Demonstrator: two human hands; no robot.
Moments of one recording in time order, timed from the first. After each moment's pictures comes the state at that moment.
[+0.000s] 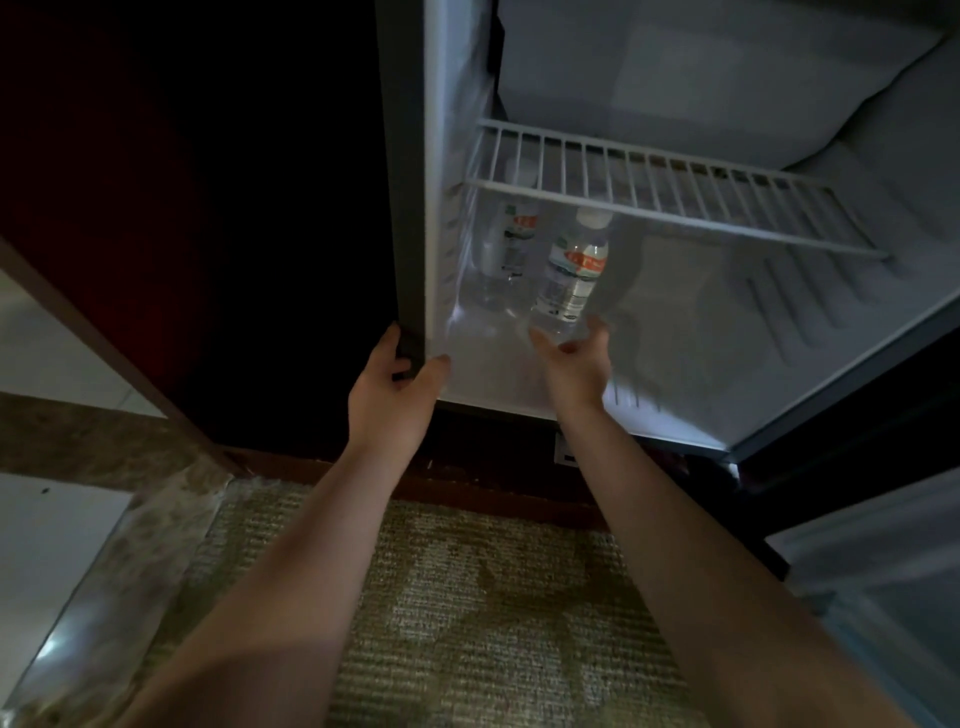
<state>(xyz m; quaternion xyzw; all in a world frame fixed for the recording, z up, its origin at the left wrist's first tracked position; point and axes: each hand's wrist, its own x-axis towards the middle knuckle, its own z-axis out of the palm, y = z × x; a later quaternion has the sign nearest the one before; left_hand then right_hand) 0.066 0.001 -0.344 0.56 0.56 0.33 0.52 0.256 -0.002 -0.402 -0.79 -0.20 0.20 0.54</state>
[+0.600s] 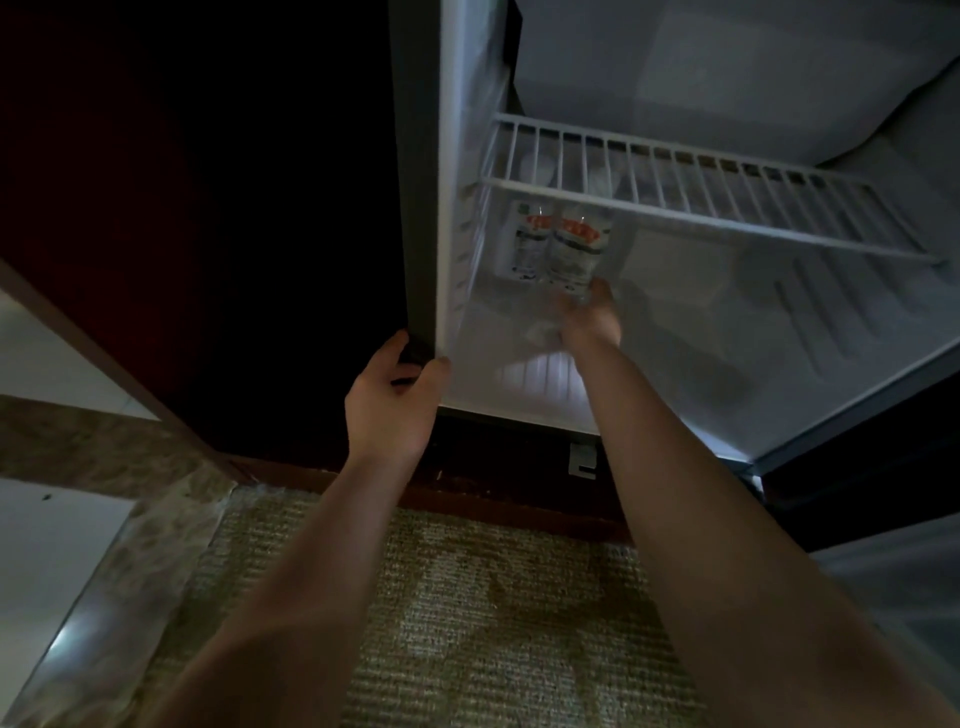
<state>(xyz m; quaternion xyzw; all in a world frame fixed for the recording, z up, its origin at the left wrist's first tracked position) 0.066 0.010 -0.346 0.55 0.58 0.35 0.49 0.285 0.049 -0.380 -0.83 -0.27 0.21 0.43</state>
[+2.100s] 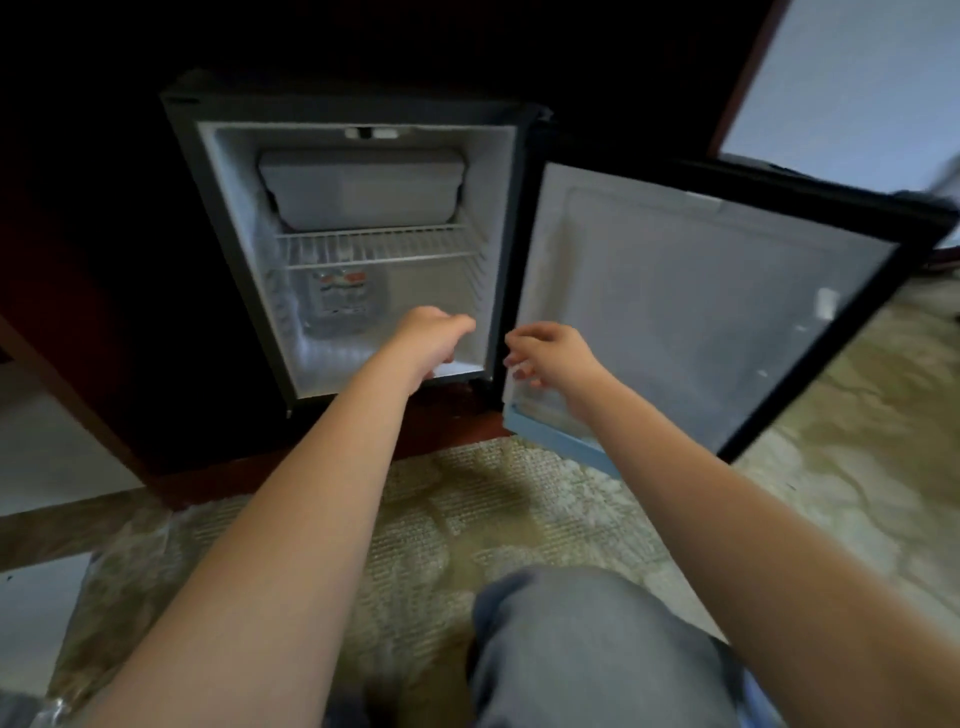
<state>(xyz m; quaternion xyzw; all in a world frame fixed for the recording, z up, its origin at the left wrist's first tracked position) 0.108 -0.229 -0.126 0.74 0.37 0.09 0.55 0.207 -0.346 -0.151 -0.79 -0.20 0.27 0.52</state>
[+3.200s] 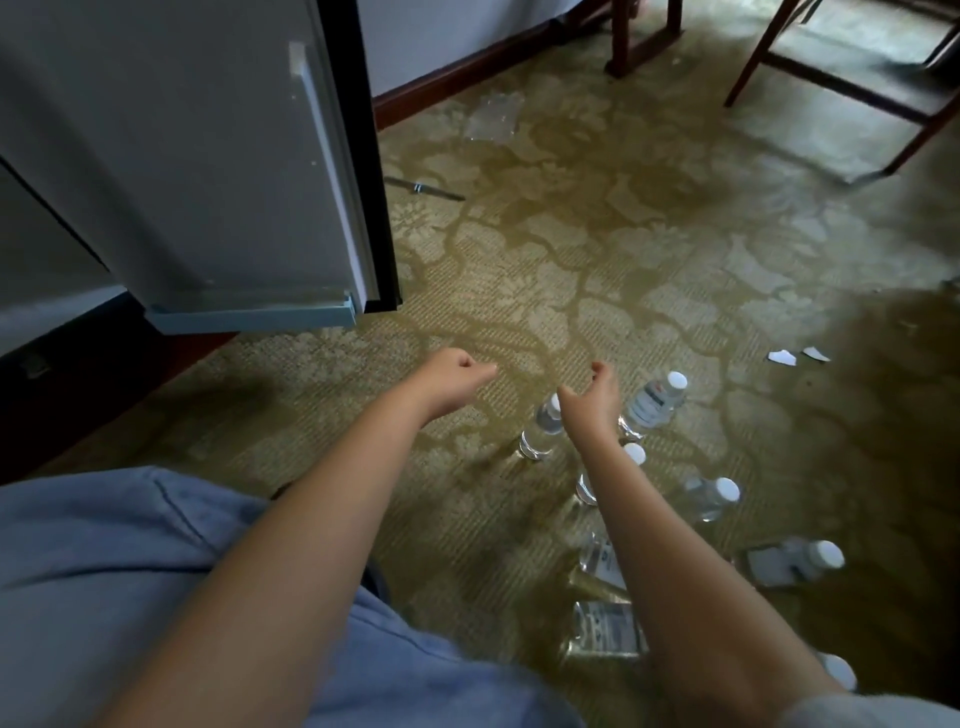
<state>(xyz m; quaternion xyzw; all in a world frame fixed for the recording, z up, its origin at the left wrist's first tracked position) 0.144 -0.620 -0.219 0.84 0.10 -0.26 0.47 0.167 -0.806 -0.315 -0.87 0.24 0.03 0.43</state>
